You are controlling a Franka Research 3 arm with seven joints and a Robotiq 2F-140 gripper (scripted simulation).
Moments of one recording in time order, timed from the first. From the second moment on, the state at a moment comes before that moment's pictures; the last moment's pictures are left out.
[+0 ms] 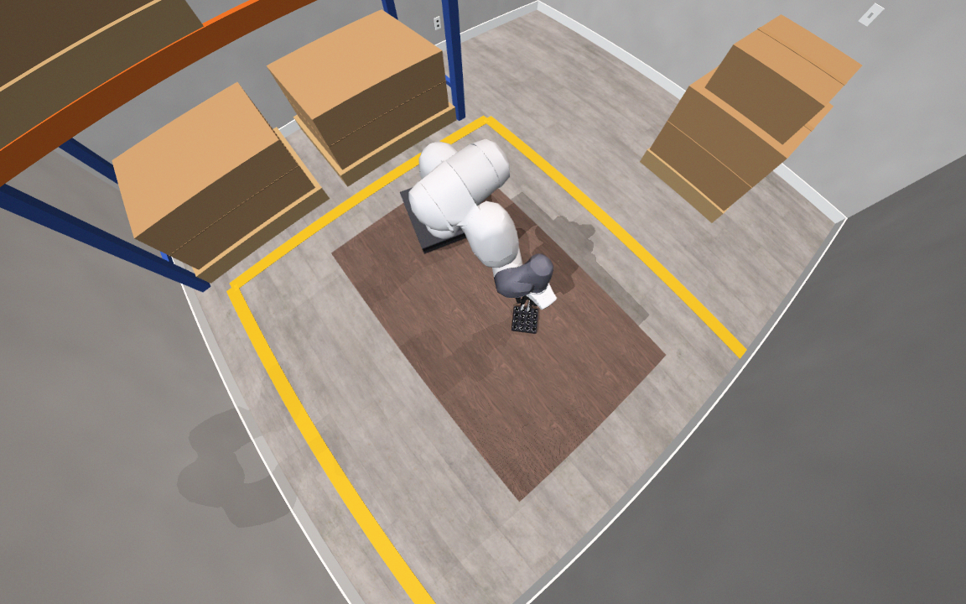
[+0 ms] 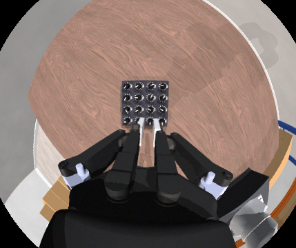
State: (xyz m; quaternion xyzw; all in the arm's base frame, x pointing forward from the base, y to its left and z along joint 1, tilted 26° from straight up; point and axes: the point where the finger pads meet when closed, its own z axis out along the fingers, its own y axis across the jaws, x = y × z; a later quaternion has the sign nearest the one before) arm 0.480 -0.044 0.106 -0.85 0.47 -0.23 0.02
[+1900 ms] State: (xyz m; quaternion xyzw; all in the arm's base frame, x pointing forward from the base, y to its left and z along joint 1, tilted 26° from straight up) arm 0.508 -0.103 0.151 -0.85 0.48 -0.22 0.02
